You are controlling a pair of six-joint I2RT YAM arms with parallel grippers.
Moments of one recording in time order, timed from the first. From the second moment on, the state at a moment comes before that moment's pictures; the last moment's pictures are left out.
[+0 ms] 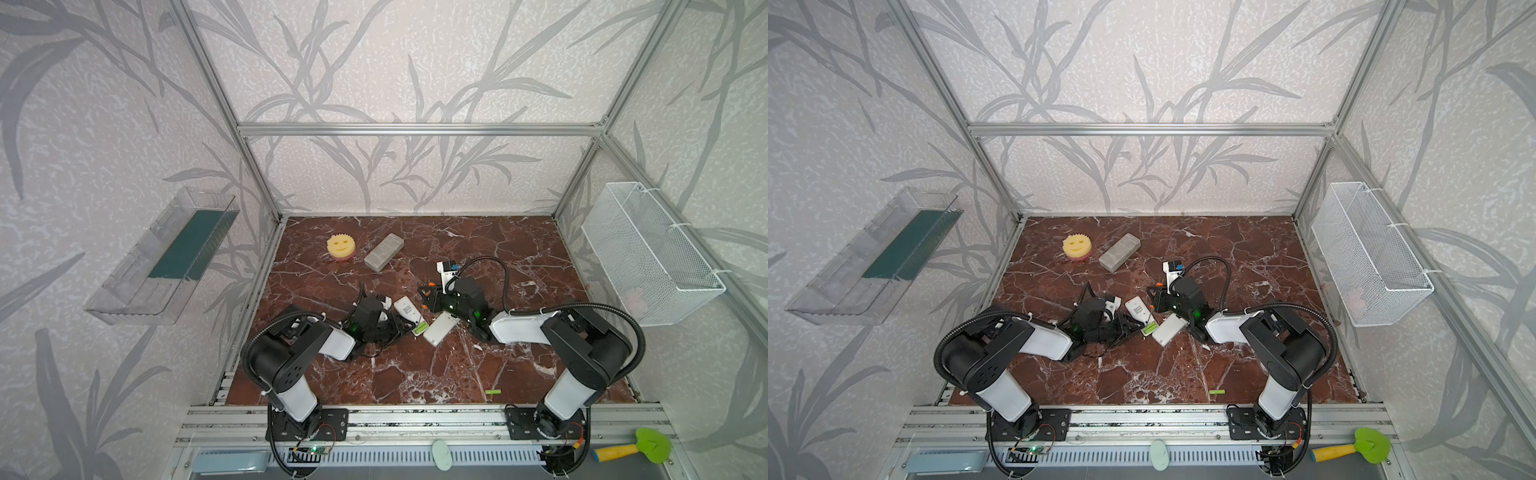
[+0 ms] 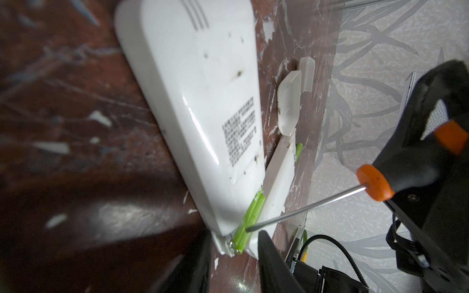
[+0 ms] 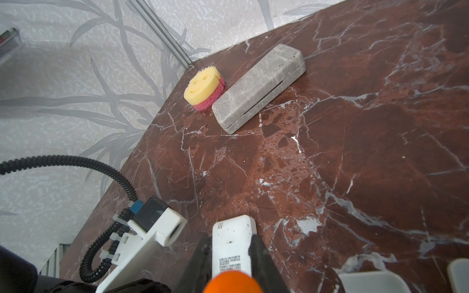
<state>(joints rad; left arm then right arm) -0.59 1.68 0.40 0.64 0.47 -1.17 0.68 1.69 0.66 0.68 -0.14 0.59</state>
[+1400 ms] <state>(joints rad) -0.59 1.67 0.46 0.53 0.46 -1.15 0.80 1.57 0.74 0.39 0.24 0.29</state>
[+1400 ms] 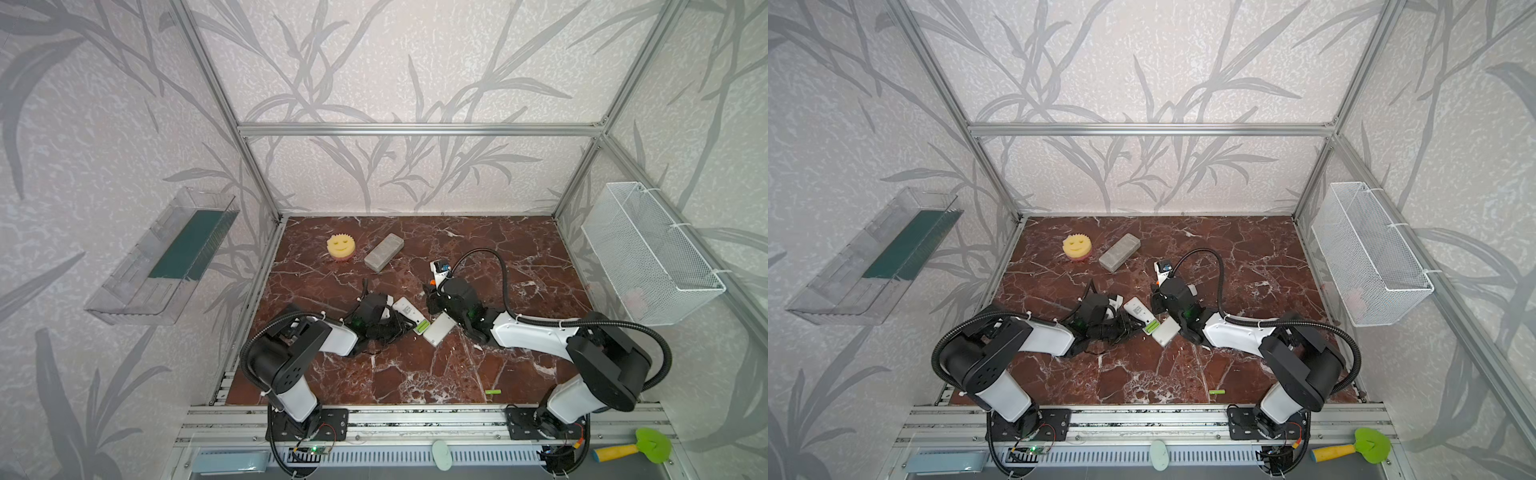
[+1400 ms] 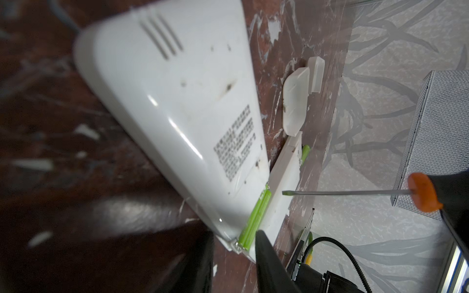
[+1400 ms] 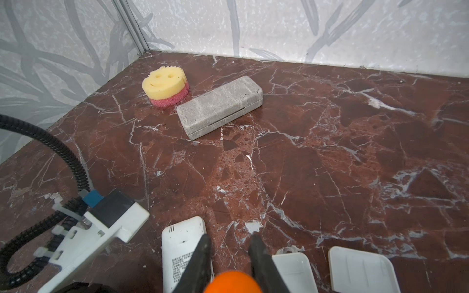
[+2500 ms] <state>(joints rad) -0.59 1.70 0.46 0.59 0.46 -1.17 0.77 1.61 0.69 0.54 0.14 0.27</state>
